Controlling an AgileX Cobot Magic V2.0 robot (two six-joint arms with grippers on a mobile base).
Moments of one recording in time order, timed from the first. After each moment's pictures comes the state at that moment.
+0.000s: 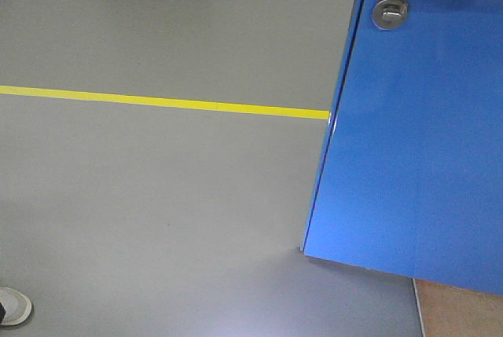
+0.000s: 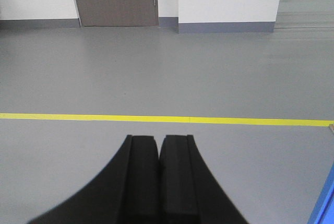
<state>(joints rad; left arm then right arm) 0.00 -0.01 0.03 0.07 0.28 -0.02 -0.52 1.71 -2.00 1.40 1.07 0.07</state>
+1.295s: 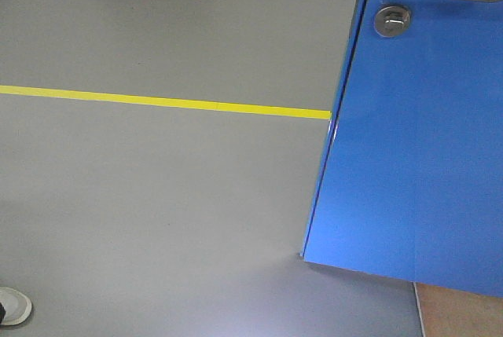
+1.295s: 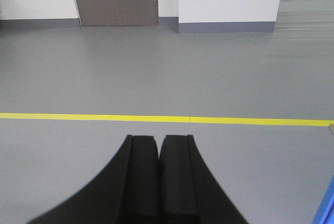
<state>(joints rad) 0.00 -0.01 0.03 0.07 0.28 -0.02 -0.34 1.60 -2.00 0.65 0.95 0.14</state>
